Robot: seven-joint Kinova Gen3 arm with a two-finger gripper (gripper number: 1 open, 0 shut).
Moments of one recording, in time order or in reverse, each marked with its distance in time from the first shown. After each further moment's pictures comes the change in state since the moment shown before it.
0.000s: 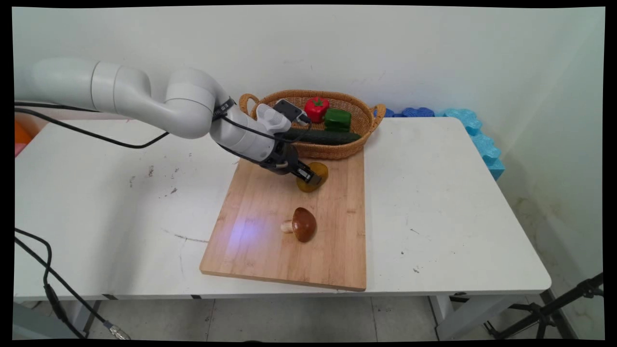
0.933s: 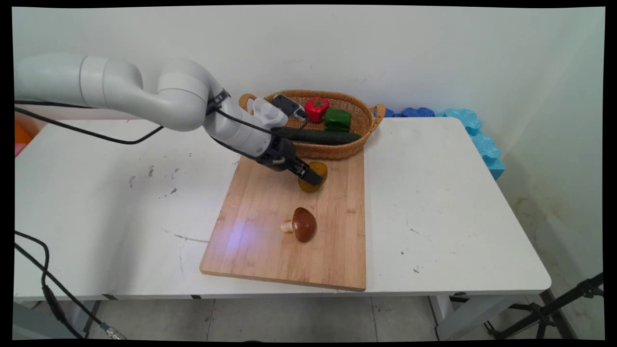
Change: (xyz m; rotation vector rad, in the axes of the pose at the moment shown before) arm 0.003 -0.001 -0.011 -0.010 -0.005 0.002
